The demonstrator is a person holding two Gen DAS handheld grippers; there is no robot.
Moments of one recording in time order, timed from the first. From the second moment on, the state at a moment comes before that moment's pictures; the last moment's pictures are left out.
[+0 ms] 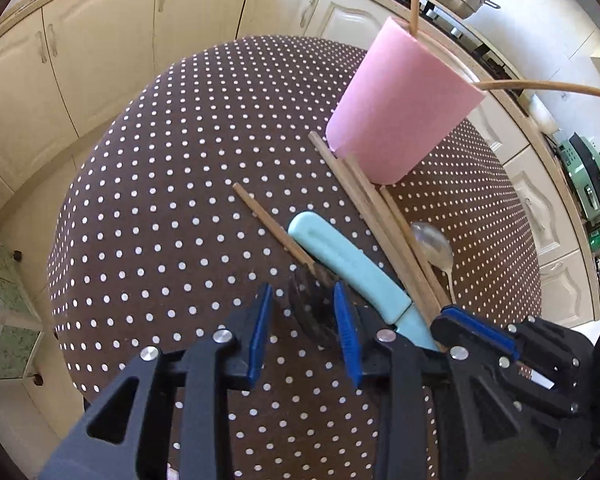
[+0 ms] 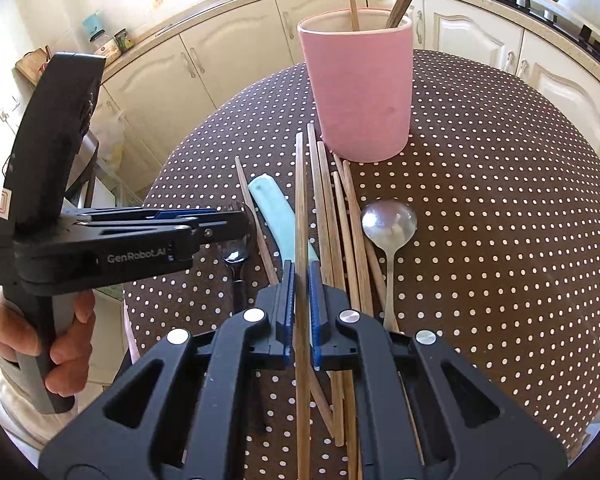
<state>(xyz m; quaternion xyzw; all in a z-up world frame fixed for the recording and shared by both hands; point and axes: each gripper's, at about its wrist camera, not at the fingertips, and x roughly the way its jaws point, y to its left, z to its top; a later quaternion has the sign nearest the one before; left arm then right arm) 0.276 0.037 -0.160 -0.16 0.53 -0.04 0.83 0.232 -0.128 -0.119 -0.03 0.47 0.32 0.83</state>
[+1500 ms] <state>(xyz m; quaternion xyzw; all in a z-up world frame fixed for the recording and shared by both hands) 0.267 0.056 -0.145 -0.16 0.48 -0.03 0.86 0.250 -0.010 -0.135 -0.18 0.48 0.27 0.82</state>
